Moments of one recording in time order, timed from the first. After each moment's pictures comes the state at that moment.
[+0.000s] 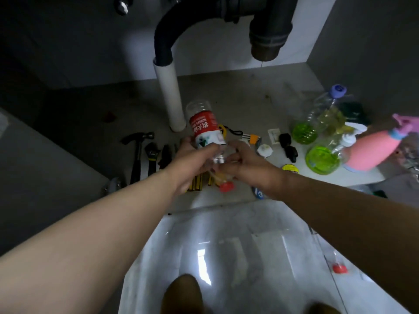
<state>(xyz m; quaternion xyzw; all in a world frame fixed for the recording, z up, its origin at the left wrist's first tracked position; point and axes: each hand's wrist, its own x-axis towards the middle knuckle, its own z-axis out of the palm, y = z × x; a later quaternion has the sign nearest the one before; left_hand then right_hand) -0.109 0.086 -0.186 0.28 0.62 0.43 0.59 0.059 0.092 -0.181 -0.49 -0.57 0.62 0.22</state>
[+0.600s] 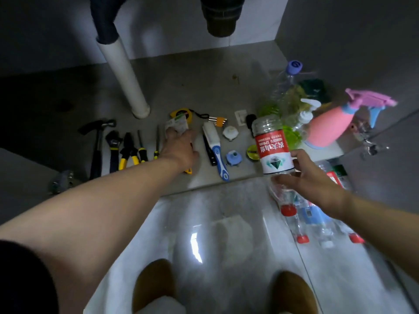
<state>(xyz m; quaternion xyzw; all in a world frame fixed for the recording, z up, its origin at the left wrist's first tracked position) -0.060 0.114 -0.241 0.63 0.73 0.01 0.27 0.251 0.042 -0.203 -0.67 -0.52 0.50 0.19</state>
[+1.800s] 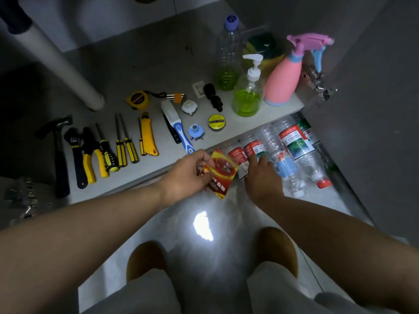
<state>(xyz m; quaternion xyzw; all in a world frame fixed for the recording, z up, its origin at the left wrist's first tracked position) 0.032 0.002 -0.224 0.61 0.55 0.12 0.55 0.243 -0.031 -0.318 -0.77 -0.62 0.16 -0.04</state>
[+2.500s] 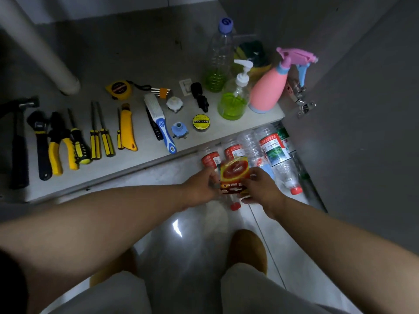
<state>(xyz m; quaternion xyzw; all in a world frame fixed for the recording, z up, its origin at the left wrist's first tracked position) 0.097 -0.010 -0.278 0.57 0.53 0.01 0.62 0.289 -0.040 -0.280 -0.74 -0.29 0.57 0.21</state>
